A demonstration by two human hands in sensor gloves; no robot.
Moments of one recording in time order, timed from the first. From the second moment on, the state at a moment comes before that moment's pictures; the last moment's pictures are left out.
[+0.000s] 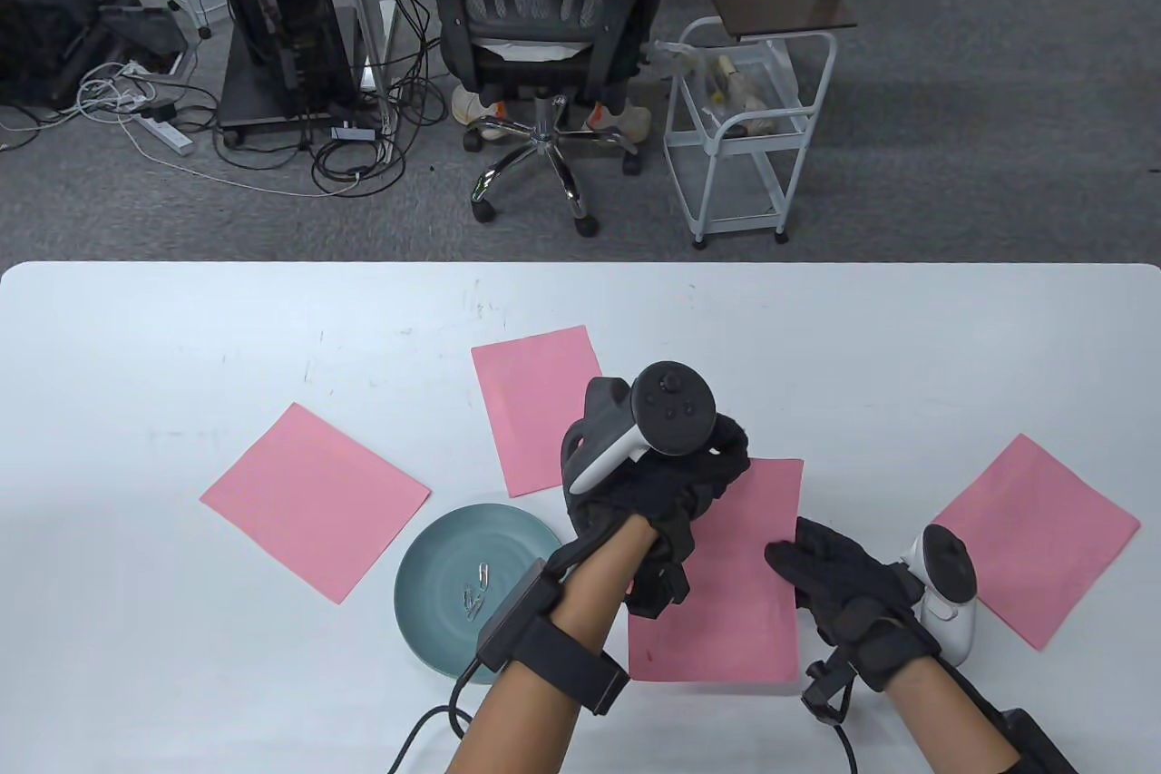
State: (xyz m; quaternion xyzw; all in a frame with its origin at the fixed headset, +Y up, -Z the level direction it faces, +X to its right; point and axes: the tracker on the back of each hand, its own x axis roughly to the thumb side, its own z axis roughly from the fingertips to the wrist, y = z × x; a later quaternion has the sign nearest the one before) left_hand 0.024 -0.591 -0.342 -0.12 -0.20 0.28 0.93; right_hand 0.268 -0.752 -0.285 0.10 0.13 0.68 0.72
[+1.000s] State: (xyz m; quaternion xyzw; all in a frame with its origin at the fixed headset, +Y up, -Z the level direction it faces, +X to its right) left_hand -0.075 -0.598 -0.273 0.01 -0.18 0.18 0.97; right_hand 0.274 -0.753 -0.286 0.06 0.12 0.68 0.72
